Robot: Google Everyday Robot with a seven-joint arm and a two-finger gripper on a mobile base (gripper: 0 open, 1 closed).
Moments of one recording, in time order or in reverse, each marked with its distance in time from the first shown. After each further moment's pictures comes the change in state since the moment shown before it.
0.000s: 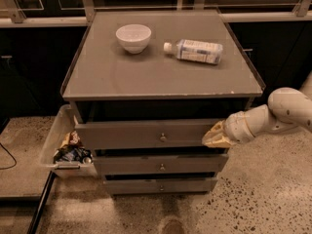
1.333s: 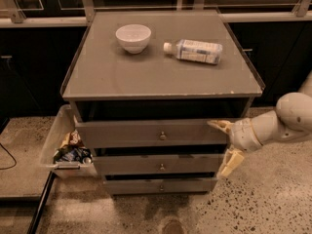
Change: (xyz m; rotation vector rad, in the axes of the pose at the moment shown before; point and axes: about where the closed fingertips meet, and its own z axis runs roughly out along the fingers) arm -0.010 0.037 -0.013 -0.031 -0.007 -0.036
